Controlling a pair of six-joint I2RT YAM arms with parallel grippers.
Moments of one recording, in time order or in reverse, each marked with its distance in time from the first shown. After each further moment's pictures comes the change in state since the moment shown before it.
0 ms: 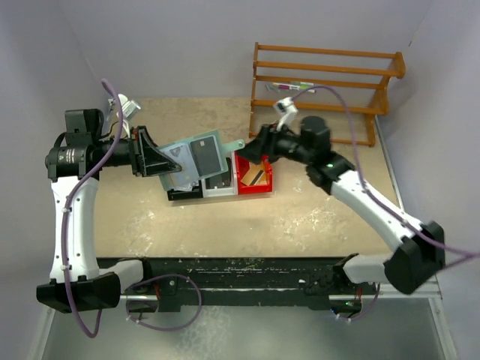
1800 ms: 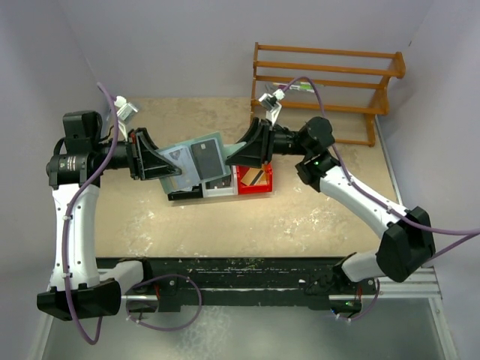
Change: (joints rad) left arm 0.000 -0.046 -0.068 0.130 0.106 -0.100; right arm -0.035 0.027 -0.037 0.733 -0.688 0.441
